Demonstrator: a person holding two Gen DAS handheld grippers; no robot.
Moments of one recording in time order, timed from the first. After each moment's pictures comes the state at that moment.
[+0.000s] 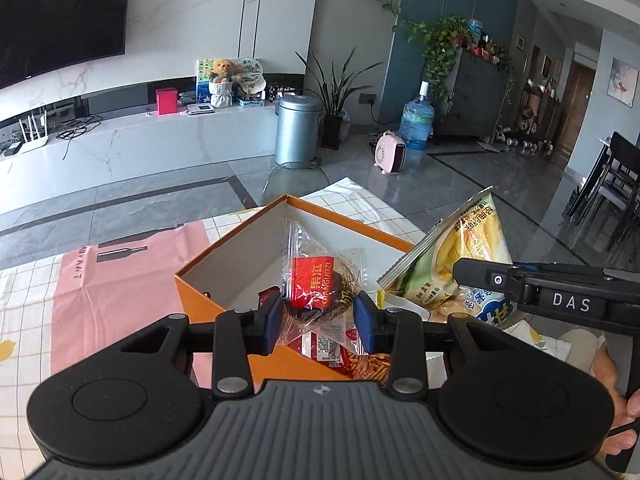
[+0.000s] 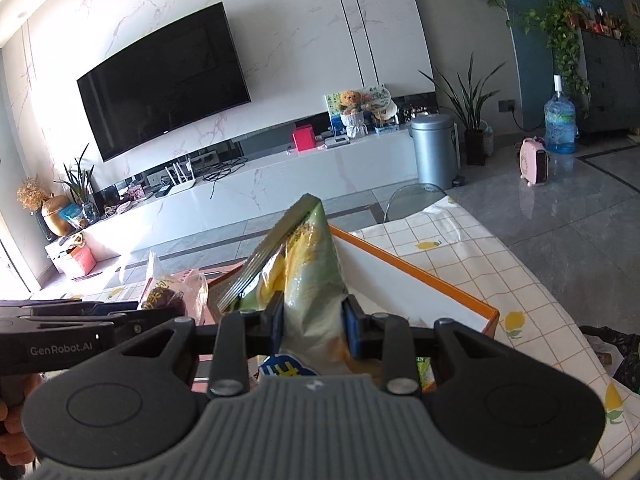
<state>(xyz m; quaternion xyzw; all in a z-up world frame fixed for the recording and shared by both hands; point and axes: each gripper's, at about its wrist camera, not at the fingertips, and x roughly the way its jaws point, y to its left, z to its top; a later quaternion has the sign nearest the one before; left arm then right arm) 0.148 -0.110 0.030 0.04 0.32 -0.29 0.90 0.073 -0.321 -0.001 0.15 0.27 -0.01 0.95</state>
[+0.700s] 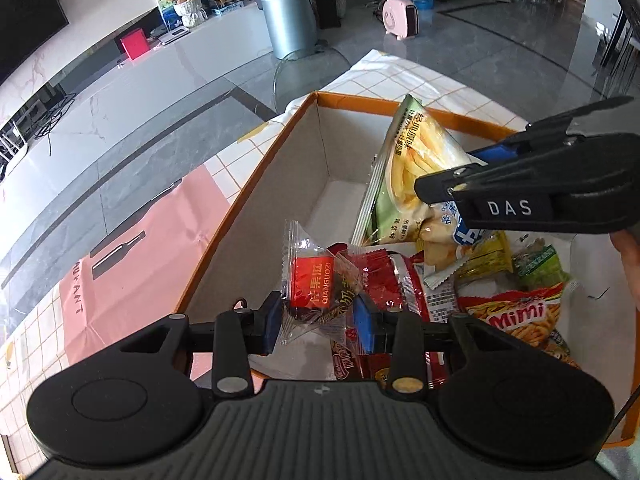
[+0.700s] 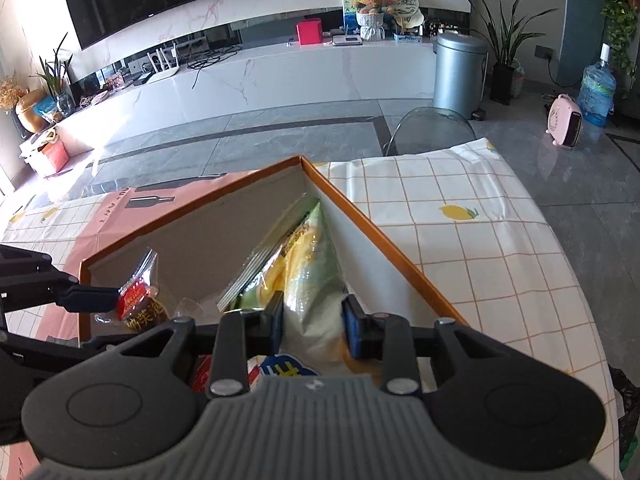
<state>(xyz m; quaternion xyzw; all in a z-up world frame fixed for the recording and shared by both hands) 0.257 -0.159 -0.045 0.23 0.44 -0.26 0.83 0.278 -0.321 -0.080 0.07 0.42 0.02 0.91</state>
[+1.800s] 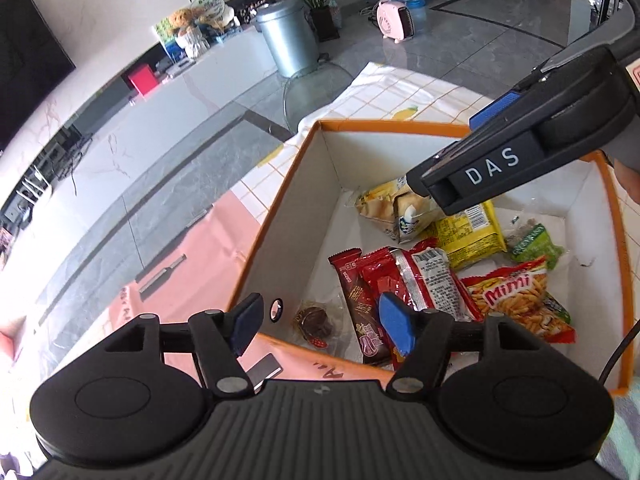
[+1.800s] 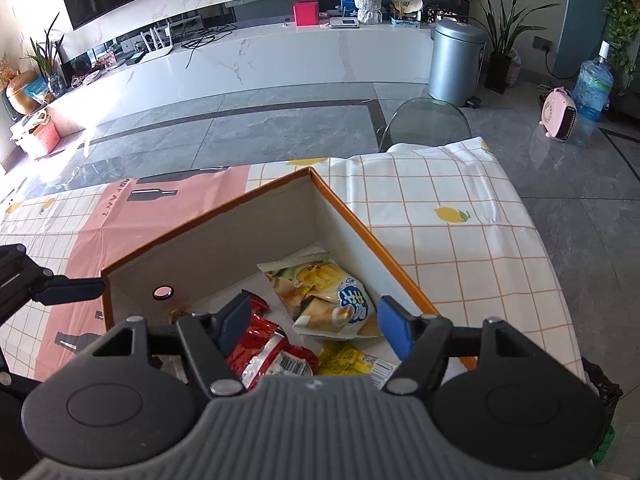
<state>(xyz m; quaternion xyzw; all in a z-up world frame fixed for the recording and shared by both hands) 0.212 -0.157 0.006 0.29 0.40 -0.25 0.83 0.263 -0.307 -0.025 0.05 0.44 0.01 0.89</state>
